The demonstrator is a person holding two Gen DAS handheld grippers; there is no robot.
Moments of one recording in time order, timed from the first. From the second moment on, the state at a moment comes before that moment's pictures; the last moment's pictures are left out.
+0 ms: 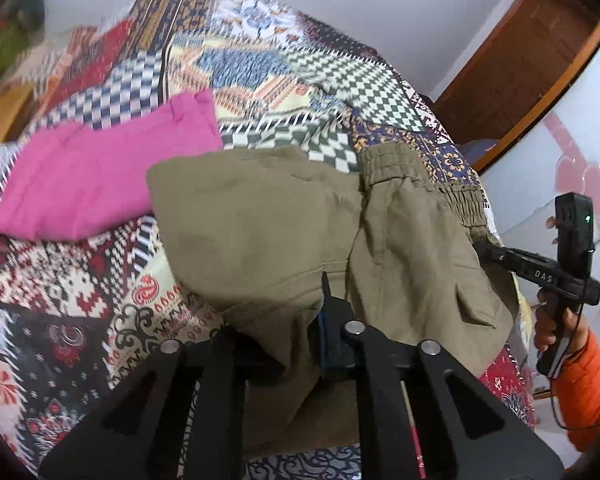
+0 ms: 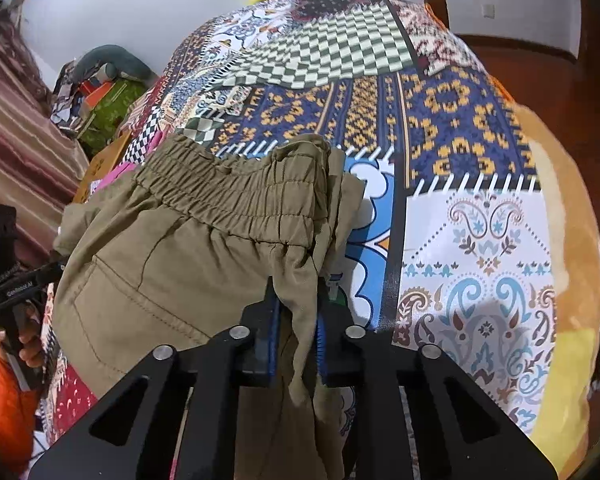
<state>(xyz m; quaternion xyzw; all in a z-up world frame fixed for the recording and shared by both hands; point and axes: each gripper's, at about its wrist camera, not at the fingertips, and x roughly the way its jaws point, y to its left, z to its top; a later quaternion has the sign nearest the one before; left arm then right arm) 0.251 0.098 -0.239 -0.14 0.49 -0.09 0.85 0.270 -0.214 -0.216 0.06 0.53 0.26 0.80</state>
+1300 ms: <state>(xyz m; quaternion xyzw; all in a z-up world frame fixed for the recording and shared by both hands) 0.243 0.160 -0.107 -0.07 0.36 -0.02 0.93 0.294 -0.101 -0.092 -0.01 0.39 0.33 0.86</state>
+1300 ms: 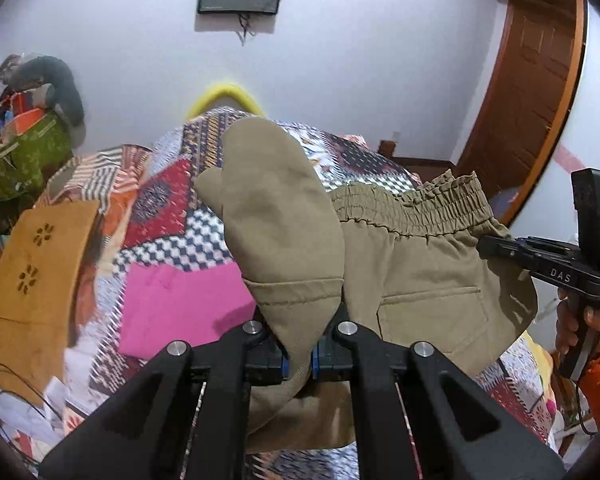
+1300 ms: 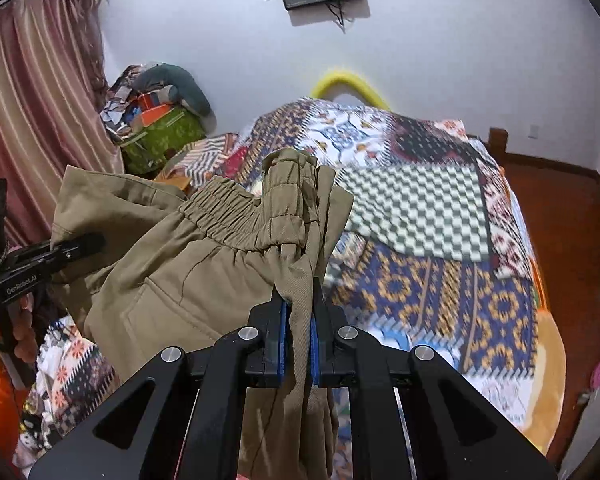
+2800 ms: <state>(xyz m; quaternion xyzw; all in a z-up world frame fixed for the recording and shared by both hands) 0.315 0.345 -0.283 -0.12 0.51 0.08 0.85 0.357 0.053 -0.210 -0.13 0.48 0.33 0.80</state>
